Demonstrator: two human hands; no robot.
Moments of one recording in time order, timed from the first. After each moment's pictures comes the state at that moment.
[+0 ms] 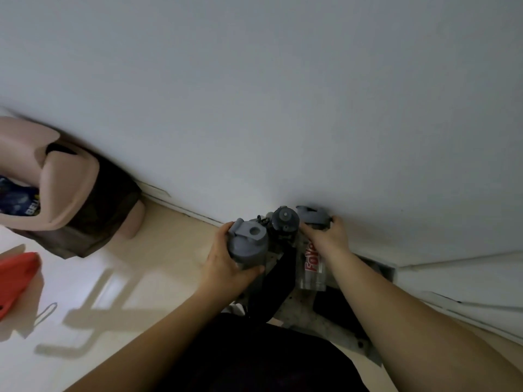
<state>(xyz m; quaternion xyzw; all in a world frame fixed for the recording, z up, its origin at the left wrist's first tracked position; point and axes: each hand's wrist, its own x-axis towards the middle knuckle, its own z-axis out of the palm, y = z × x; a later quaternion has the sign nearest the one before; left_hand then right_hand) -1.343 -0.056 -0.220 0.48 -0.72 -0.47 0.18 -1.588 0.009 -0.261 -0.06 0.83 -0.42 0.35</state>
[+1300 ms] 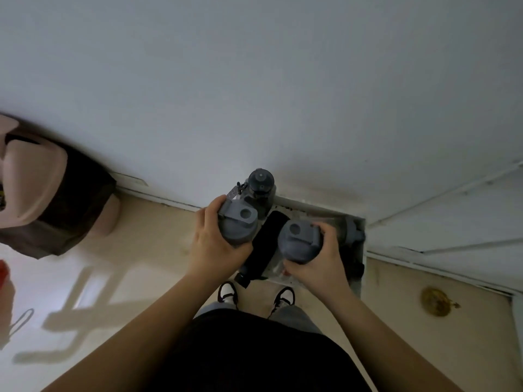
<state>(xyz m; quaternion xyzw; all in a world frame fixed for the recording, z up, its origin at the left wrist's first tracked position) -1.316 -0.013 -0.194 0.43 -0.77 -0.42 0.21 -1.480 0.151 -0.205 -0.24 0.82 -0.44 0.28</state>
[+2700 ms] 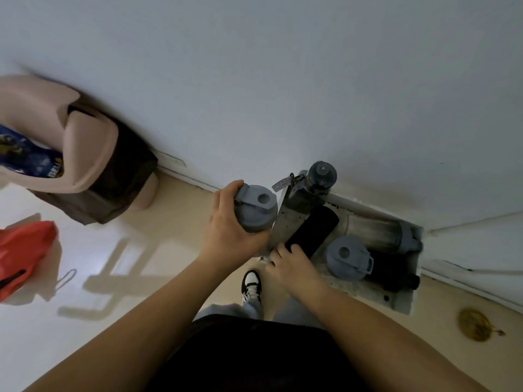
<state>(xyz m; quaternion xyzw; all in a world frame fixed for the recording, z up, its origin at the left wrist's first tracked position) -1.262 -0.058 -0.190 0.44 -0.77 -0.39 0.23 -1.390 0.067 -0.313 -0.74 0.61 0.24 0.12</state>
